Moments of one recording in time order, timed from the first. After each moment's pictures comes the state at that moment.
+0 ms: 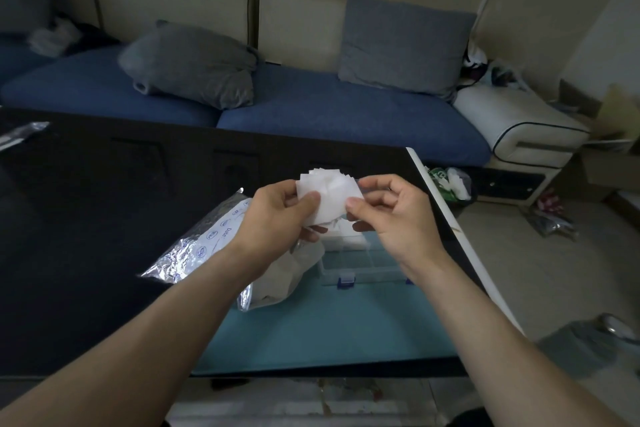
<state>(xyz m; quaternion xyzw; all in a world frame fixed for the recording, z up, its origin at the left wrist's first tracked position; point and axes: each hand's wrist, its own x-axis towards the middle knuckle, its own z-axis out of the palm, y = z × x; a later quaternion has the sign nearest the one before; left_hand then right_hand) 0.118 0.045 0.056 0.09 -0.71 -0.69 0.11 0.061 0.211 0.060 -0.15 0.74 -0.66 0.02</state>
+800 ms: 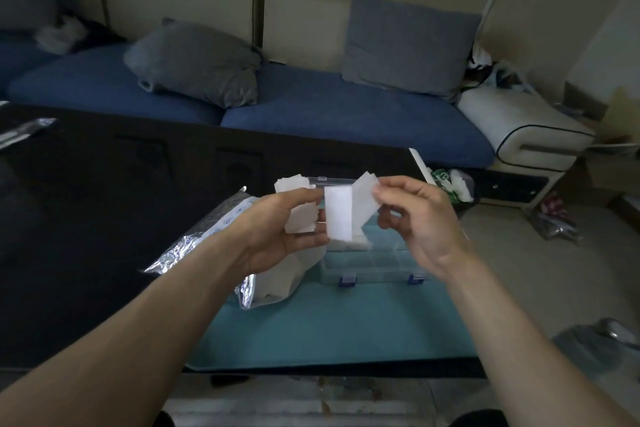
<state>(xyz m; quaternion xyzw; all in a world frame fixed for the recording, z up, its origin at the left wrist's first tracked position) 0.117 0.039 0.065 0.14 -0.51 -0.84 -0.07 0.052 0.230 0.071 -0.14 0.65 -0.74 0.09</state>
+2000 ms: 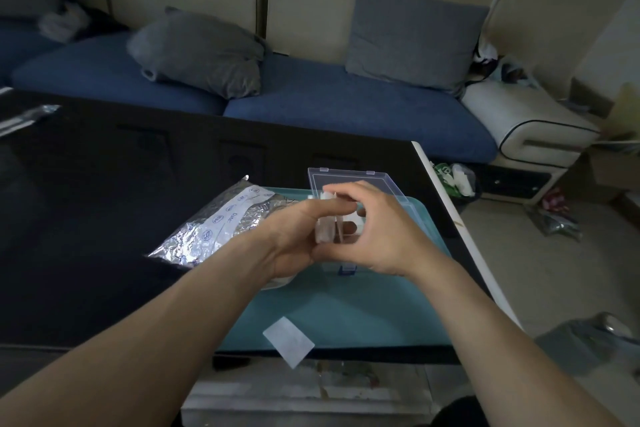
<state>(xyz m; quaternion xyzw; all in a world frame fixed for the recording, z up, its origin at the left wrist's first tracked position) 0.121 0.065 0.054 0.06 -0.48 -0.85 -0.18 0.070 0.210 0.055 -0.37 0.86 -0.36 0.02</state>
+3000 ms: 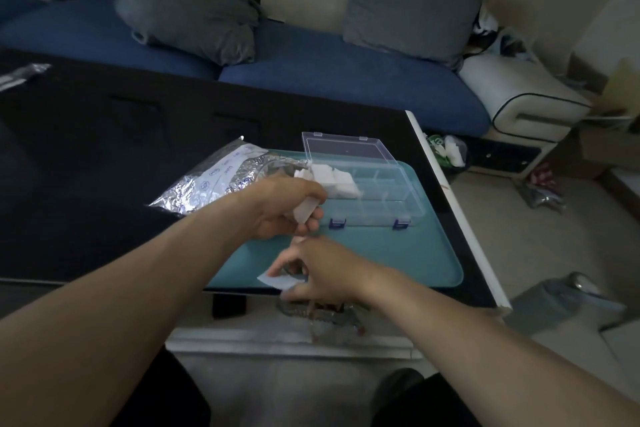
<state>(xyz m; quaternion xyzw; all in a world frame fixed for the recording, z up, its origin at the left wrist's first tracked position) 0.139 0.063 0.035 0.18 -0.67 -0.71 -0.16 0.136 0.198 -0.009 -0.48 0.83 -0.16 0.22</state>
